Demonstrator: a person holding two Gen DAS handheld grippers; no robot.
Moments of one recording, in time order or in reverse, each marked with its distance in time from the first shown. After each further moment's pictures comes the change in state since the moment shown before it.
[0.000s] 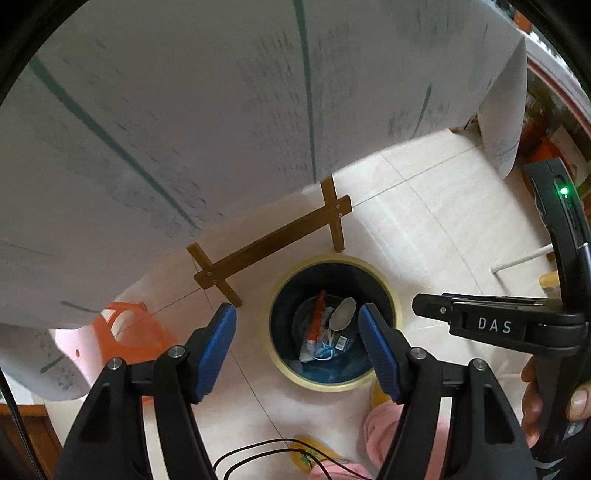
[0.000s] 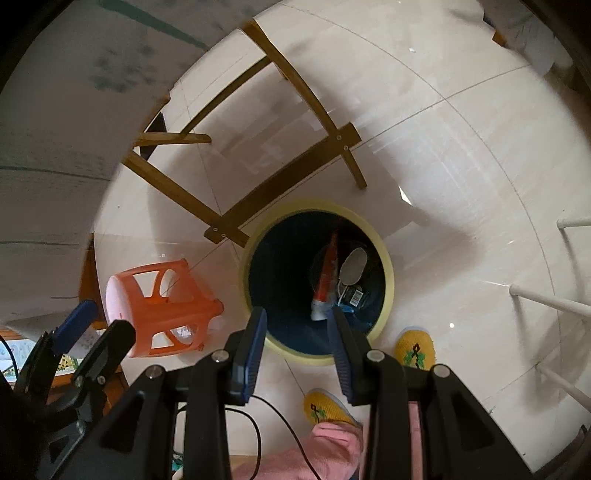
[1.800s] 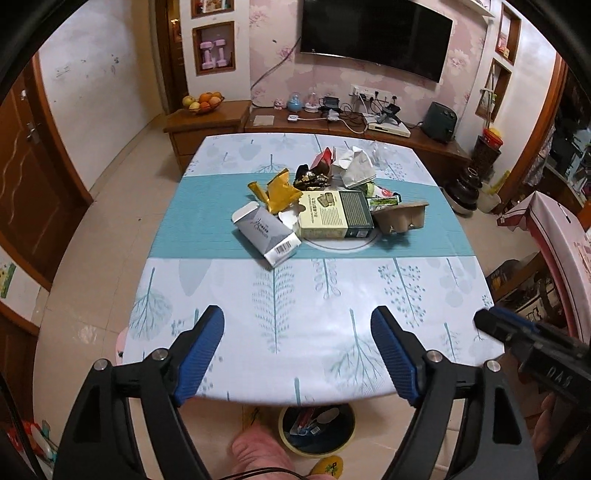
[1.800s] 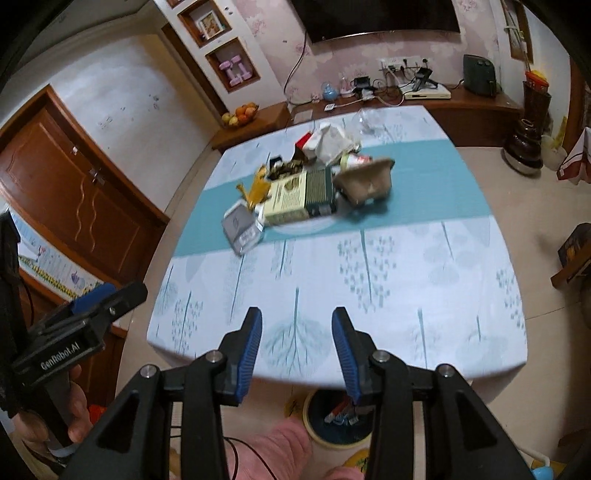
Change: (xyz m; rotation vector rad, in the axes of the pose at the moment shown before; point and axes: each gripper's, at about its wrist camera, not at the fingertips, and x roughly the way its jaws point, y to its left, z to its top) left arm -0.287 0.132 0.183 -0.458 -0.265 0.130; right arm -0.328 0.229 0.132 -0.562 -0.303 0.116
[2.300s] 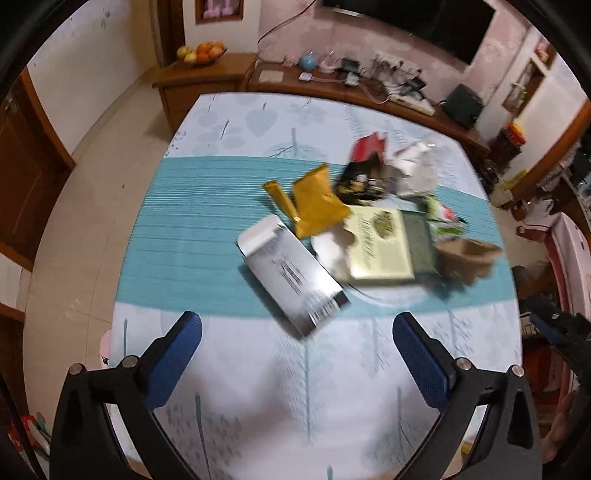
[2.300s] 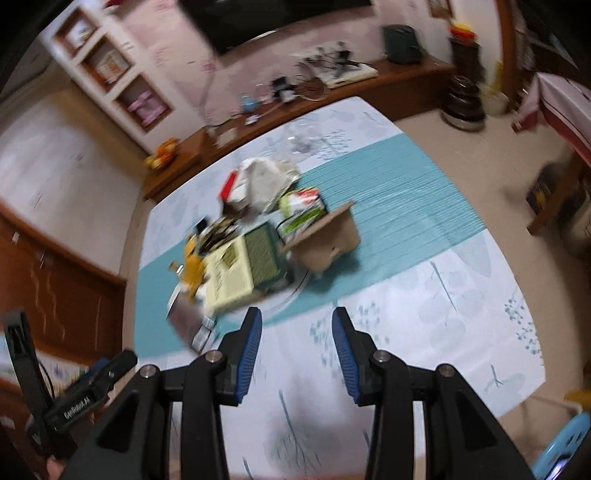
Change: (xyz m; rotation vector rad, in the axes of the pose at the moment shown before) left arm 0.161 0.071 0.107 -0.081 0.200 -0.025; right arm 0.086 -0.038 0.106 0.329 -0.018 -0.173
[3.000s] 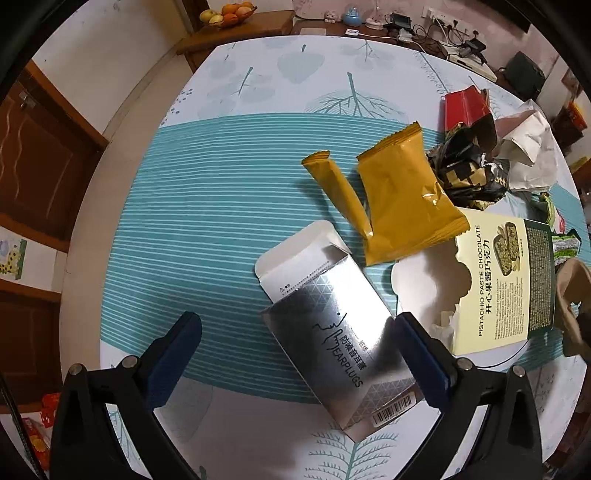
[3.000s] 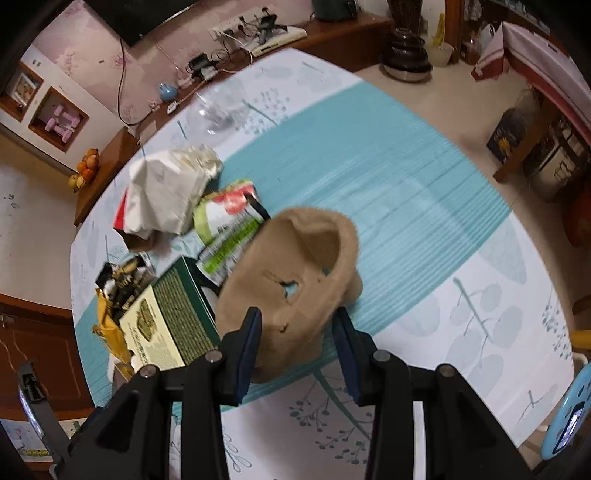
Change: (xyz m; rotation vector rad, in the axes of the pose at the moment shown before) left arm 0.124 0.008 0.041 -0.023 0.140 0.211; right arm 0.117 -0.020 0.041 0.187 0.126 -0.189
